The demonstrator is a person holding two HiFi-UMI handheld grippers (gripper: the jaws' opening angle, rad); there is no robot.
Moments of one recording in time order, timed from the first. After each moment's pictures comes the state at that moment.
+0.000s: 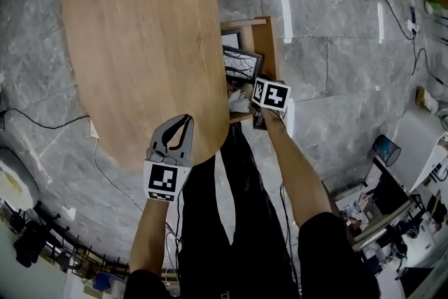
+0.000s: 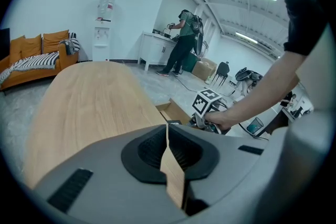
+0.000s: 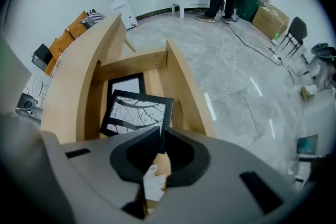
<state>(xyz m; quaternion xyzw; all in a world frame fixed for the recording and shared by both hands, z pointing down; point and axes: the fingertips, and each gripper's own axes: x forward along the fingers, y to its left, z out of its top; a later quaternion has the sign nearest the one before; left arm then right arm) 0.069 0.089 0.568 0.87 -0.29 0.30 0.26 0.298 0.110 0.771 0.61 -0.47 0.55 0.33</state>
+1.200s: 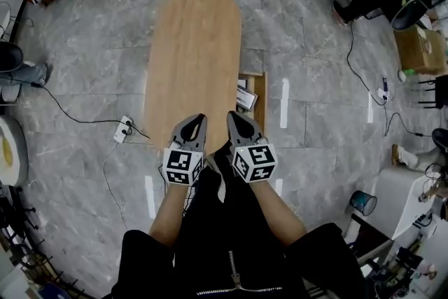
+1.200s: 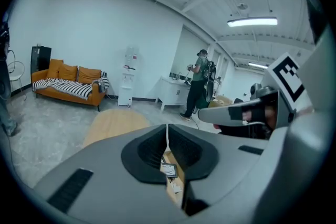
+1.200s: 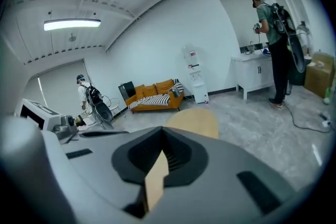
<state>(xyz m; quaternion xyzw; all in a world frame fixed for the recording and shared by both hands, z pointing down) 0.022 0.143 0.267 0.86 -0.44 0.14 0.21 0.101 0.143 0.252 0.54 -0.80 0.27 0.10</state>
